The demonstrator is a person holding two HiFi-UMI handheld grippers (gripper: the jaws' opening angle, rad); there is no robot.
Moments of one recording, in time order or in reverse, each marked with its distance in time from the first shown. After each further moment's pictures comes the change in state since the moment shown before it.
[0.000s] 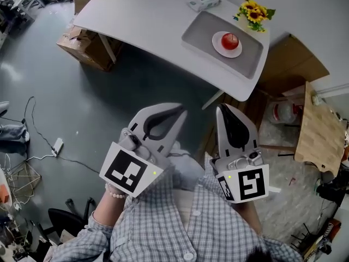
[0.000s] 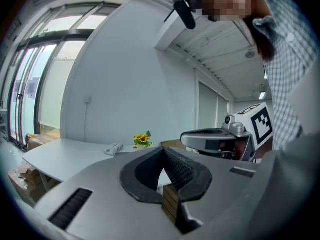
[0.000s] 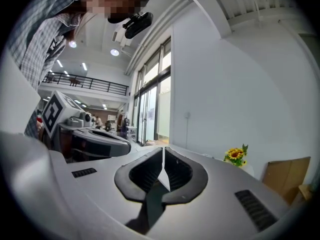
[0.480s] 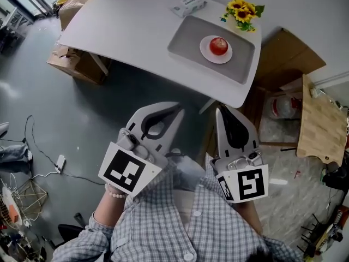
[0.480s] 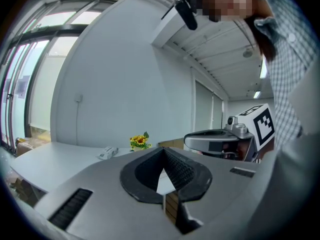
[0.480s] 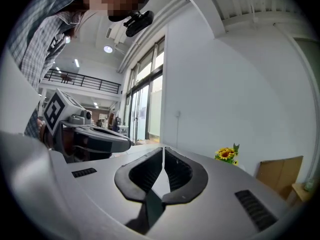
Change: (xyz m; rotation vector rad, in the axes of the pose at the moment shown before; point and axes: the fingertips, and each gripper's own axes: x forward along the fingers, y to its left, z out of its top) left arm 0.061 0.028 0.009 0.033 0.015 -0.064; right arm 0.028 -0.054 -0.010 0.009 0.008 -0.088
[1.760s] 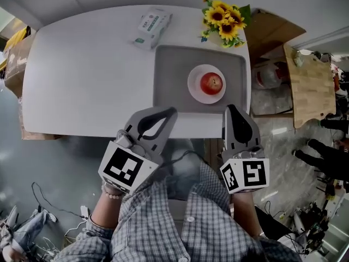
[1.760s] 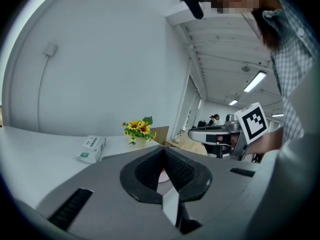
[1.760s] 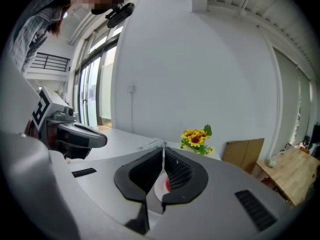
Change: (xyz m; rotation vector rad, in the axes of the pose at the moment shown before) left arm 0.190 0.200 -0.018 -0.081 0.185 -0.380; right arm 0.186 -0.154 -0.058 0.130 0.252 -0.512
